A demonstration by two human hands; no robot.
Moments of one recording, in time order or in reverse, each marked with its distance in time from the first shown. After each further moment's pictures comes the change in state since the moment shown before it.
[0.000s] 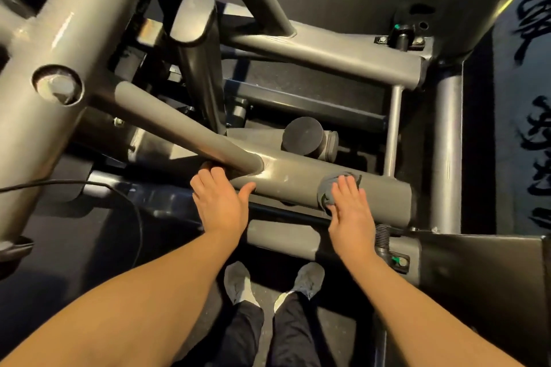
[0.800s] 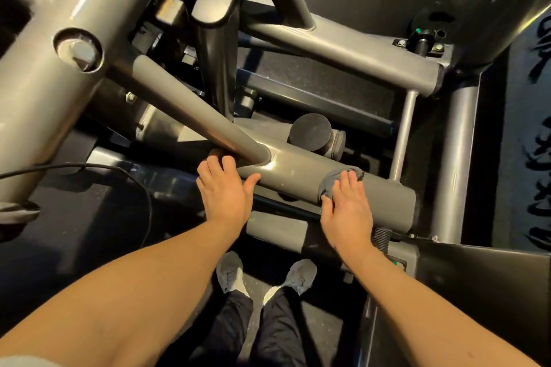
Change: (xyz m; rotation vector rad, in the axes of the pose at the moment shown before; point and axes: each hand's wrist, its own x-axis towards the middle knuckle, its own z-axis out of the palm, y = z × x) left_hand -0.004 -0.004 0.005 0.051 0.003 0.044; right_hand 0.015 -0.011 -0.007 -0.110 -0.088 -0.038
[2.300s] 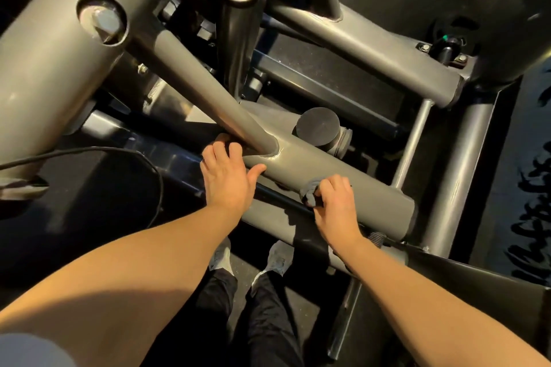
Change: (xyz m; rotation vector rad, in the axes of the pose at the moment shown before) left_hand 0.004 -0.004 0.000 0.008 -0.060 -0.019; right_hand 0.018 -0.011 -0.007 0.189 -0.066 -0.269
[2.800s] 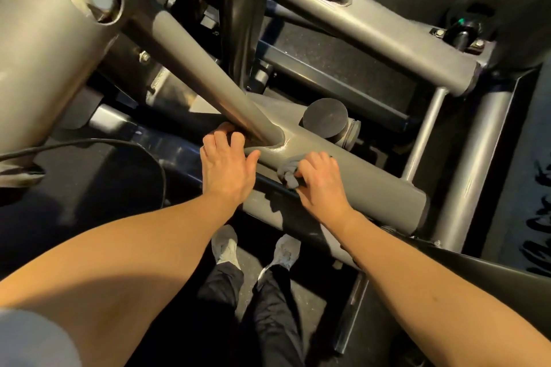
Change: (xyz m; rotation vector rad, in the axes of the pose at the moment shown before) left_hand 0.005 -0.015 0.002 0.039 0.006 0.063; right_hand 0.033 -0.021 0.014 -0.037 -0.022 -0.285
